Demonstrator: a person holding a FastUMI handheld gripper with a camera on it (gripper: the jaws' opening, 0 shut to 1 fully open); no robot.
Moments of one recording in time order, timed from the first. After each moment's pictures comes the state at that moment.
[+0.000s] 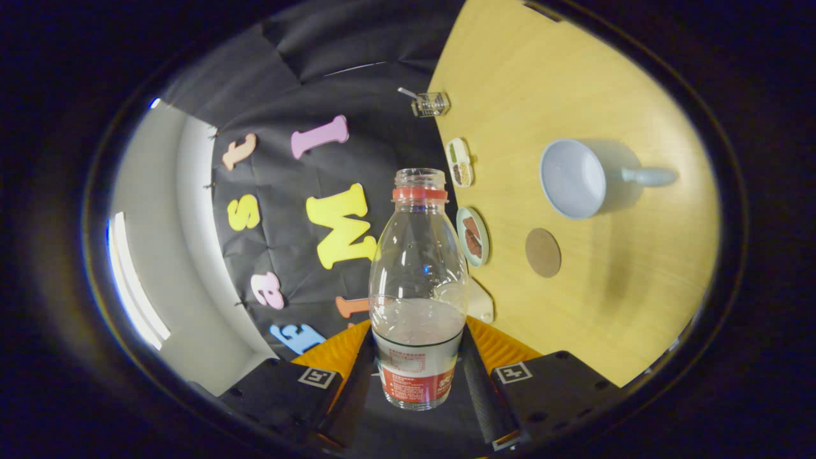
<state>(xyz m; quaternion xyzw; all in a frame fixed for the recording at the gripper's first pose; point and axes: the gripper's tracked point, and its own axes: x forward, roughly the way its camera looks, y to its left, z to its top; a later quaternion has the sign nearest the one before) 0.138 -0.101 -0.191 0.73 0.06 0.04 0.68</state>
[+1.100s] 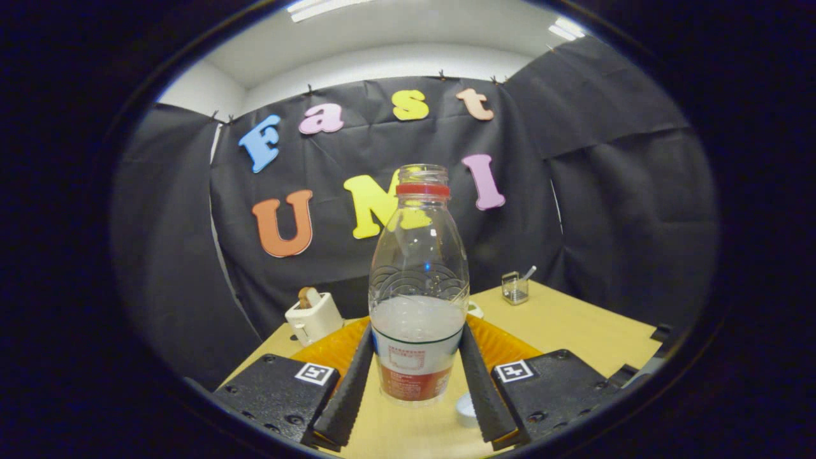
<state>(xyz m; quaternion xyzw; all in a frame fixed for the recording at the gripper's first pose) 0.116 -0.141 -0.098 0.07 -0.01 -0.06 1.00</state>
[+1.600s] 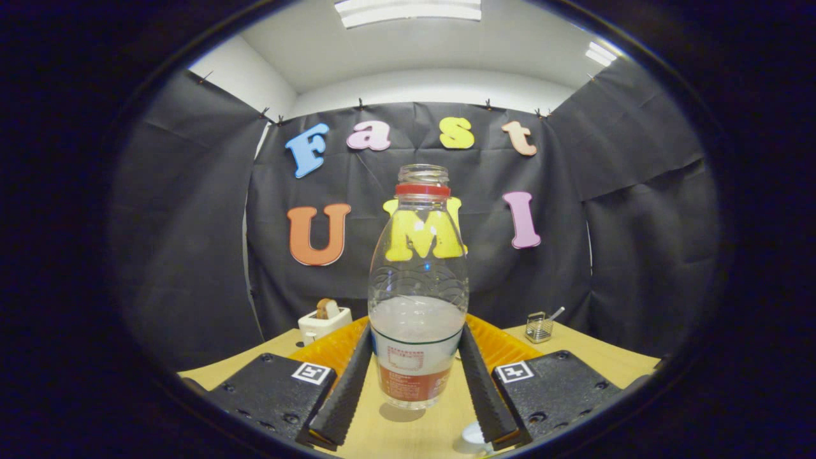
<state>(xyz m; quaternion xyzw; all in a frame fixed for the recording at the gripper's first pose) 0.150 -0.119 -0.116 0.02 -0.07 -0.01 1.00</state>
